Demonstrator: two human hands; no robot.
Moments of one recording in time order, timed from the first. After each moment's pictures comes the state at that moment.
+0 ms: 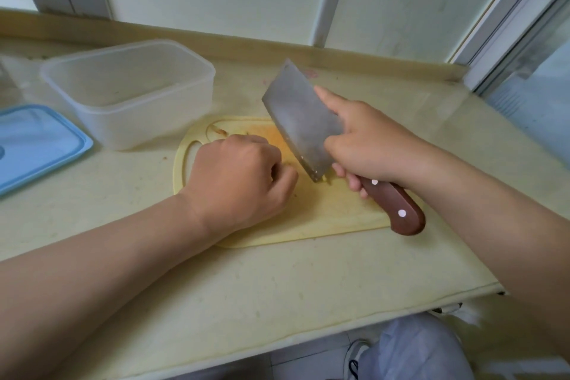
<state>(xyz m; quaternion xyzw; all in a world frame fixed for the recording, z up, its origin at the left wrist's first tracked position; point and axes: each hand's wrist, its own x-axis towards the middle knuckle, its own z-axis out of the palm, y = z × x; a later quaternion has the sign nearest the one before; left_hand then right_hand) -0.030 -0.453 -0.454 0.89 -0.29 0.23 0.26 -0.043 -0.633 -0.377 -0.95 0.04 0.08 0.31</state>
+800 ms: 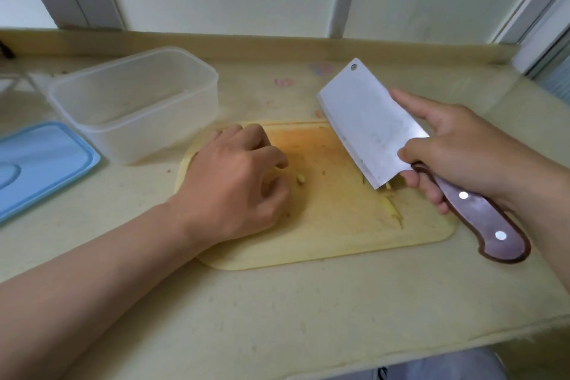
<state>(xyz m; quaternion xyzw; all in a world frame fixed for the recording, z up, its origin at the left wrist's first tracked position) -0.013 -0.443 -0.451 0.90 -0.32 0.18 0.21 -0.052 -0.704 -0.371 -0.89 0.07 0.09 0.45</state>
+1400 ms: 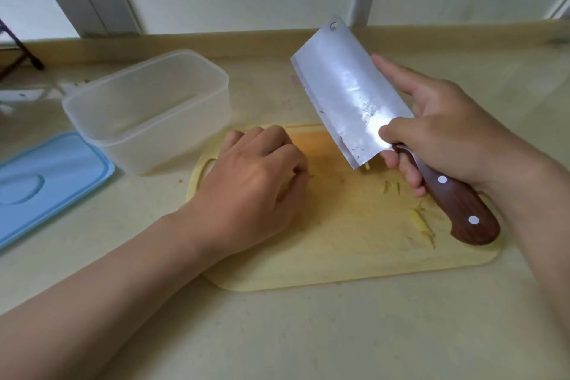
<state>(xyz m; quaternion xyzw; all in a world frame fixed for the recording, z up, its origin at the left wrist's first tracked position) -0.005 -0.451 -0.452 0.90 -0.34 0.21 0.19 -0.003 -0.689 -0.393 -0.86 0.00 0.05 0.51</state>
